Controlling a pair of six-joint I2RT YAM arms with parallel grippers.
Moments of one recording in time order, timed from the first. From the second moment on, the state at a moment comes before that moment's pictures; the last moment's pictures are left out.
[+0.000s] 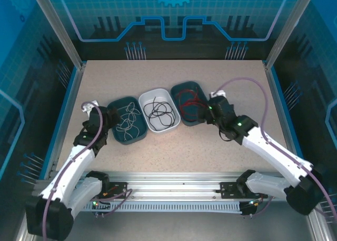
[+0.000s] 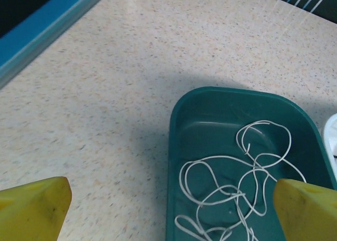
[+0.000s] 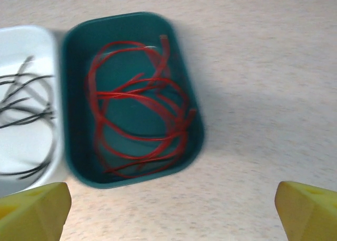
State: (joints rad) left arm -0.12 0.89 0.56 -0.34 -0.39 -0.51; right arm 0.61 1.07 0.90 -0.59 0.44 0.36
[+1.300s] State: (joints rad) left arm 0.07 1.57 0.22 1.08 0.05 -0.16; right arm 0.26 0.72 0.20 0.26 0.47 -0.09
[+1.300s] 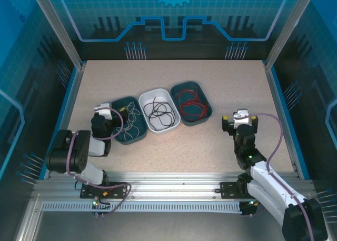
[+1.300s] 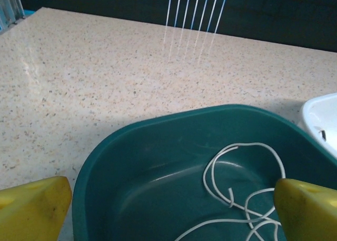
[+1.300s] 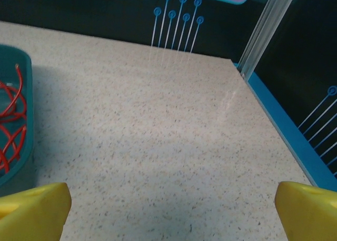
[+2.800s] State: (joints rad) left arm 0.06 1.56 0.35 0.89 0.13 -0.12; right arm 0.02 1.54 0.38 0.83 -0.12 -0.06
